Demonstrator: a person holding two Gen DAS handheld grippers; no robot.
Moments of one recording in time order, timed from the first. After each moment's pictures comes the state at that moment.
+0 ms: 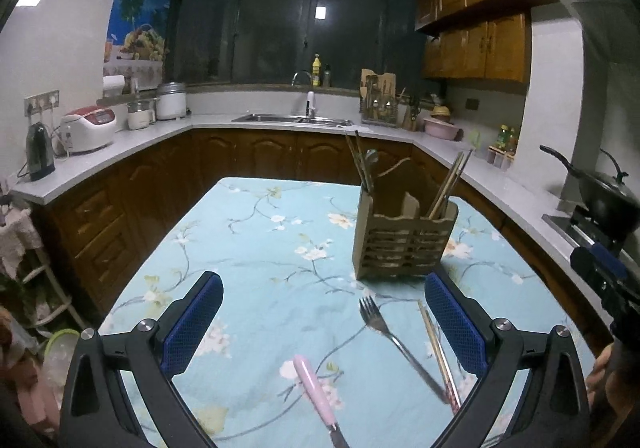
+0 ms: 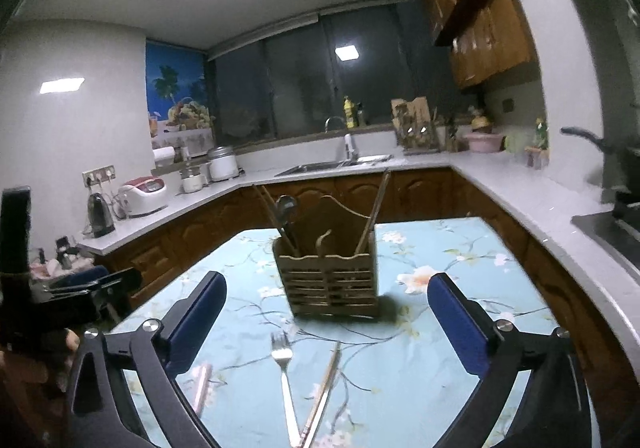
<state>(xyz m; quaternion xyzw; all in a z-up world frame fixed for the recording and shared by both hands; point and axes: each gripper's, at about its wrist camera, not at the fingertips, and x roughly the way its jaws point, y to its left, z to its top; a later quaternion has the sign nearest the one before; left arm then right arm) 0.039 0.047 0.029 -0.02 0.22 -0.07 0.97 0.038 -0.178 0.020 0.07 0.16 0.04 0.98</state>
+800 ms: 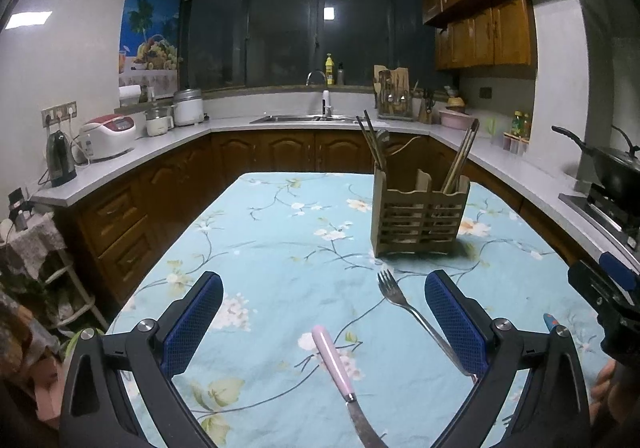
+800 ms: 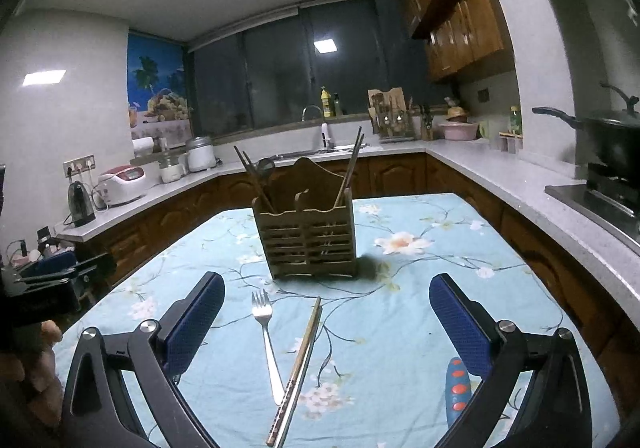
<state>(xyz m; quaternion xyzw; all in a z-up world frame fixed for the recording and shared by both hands) 0.019 0.045 0.016 0.01 0.22 -0.04 0.97 0.009 -0.173 -0.018 0.07 0.18 0.01 0.98</state>
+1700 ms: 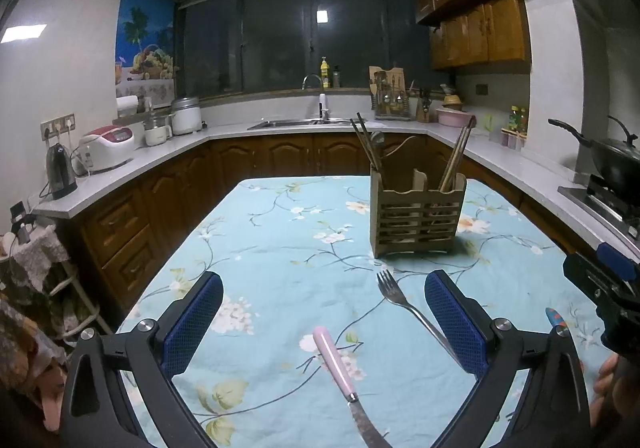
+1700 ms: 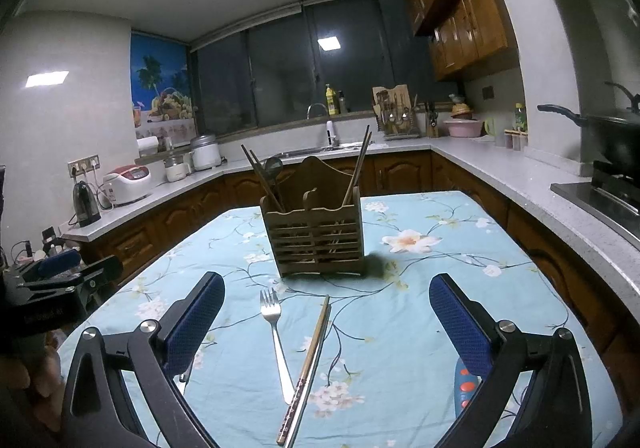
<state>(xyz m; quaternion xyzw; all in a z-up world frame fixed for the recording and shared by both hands) 0.015 0.045 0.012 0.03 0.22 -0.05 0.97 0.012 -0.171 -0.017 0.08 0.18 0.01 0.98</state>
